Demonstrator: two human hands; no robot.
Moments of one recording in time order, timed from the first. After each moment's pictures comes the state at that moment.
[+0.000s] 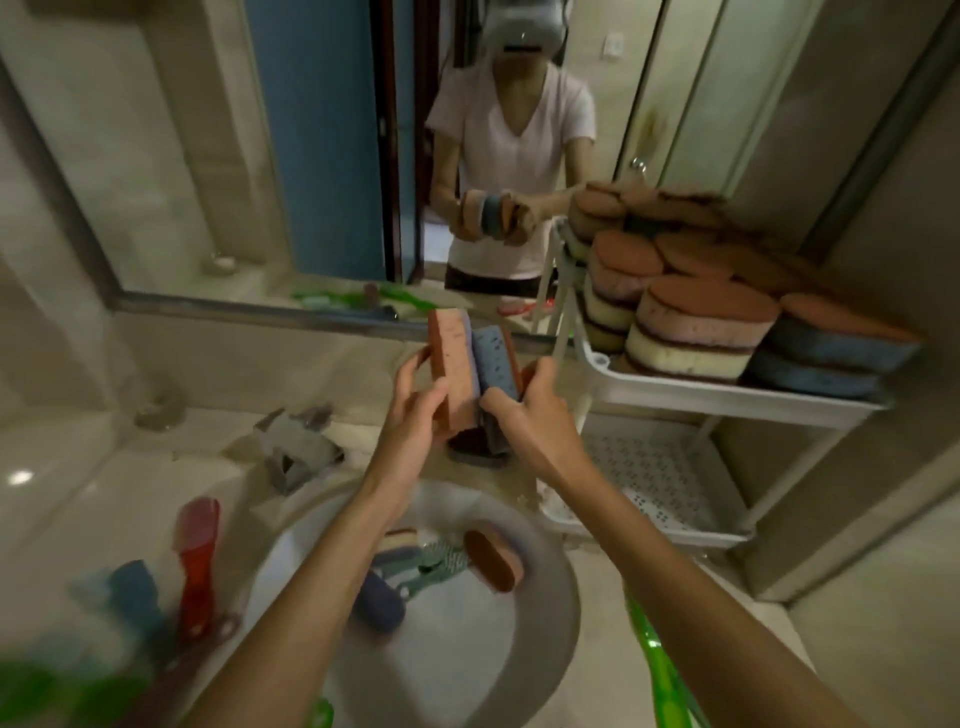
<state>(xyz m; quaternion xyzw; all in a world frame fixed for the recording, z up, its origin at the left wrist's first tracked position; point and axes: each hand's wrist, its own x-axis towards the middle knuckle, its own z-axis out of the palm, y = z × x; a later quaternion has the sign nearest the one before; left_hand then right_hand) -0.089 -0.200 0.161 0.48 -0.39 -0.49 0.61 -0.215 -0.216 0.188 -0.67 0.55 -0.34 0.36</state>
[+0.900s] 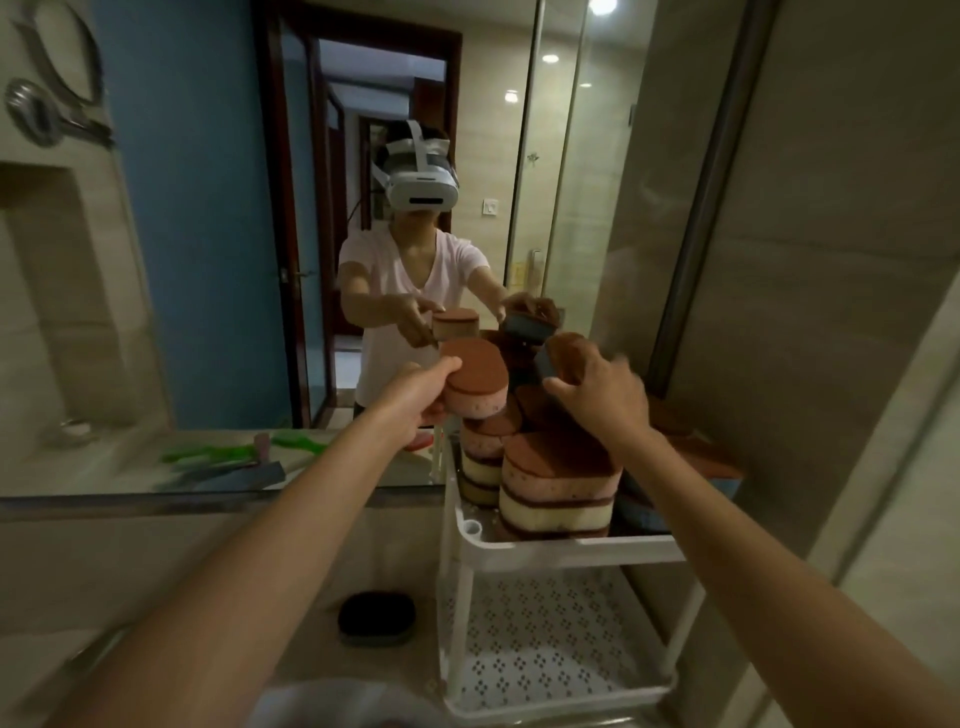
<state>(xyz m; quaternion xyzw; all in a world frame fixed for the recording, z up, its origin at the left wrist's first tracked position) -0.178 -0.359 0.304 0.55 -0.45 -0.52 0.47 -0.363 -0.344 0.309 -0.60 0.74 -0.30 -0.01</state>
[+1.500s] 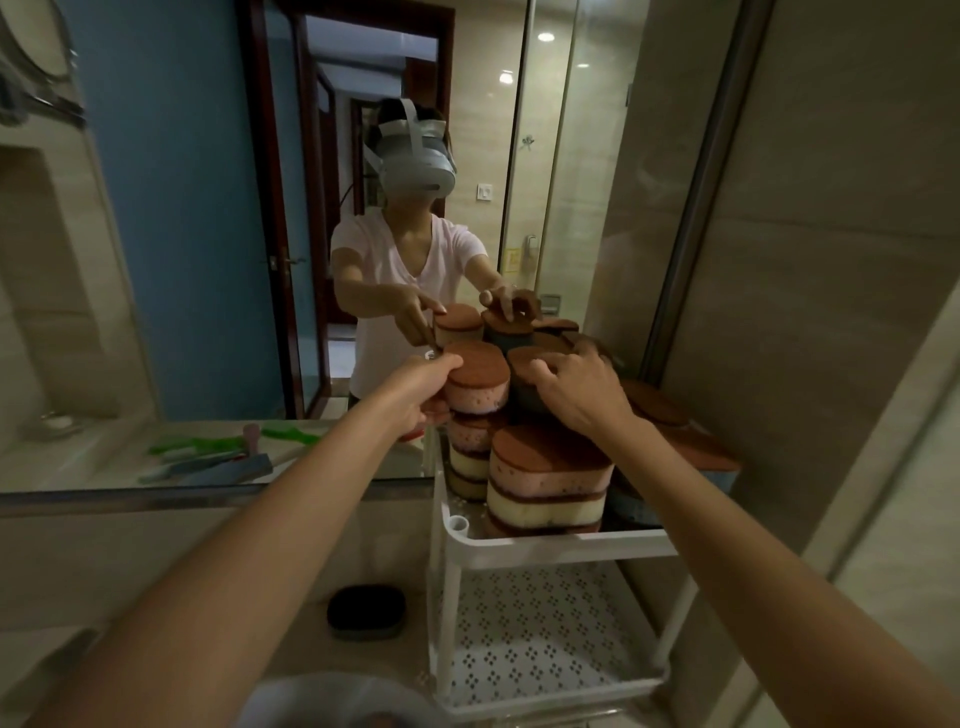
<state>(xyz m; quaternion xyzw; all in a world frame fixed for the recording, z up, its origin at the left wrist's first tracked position) -0.199 -0.368 0.306 0.56 -0.46 -0.53 0.44 -0.362 -0.351 0.307 -0.67 0.70 -0.25 0.01</state>
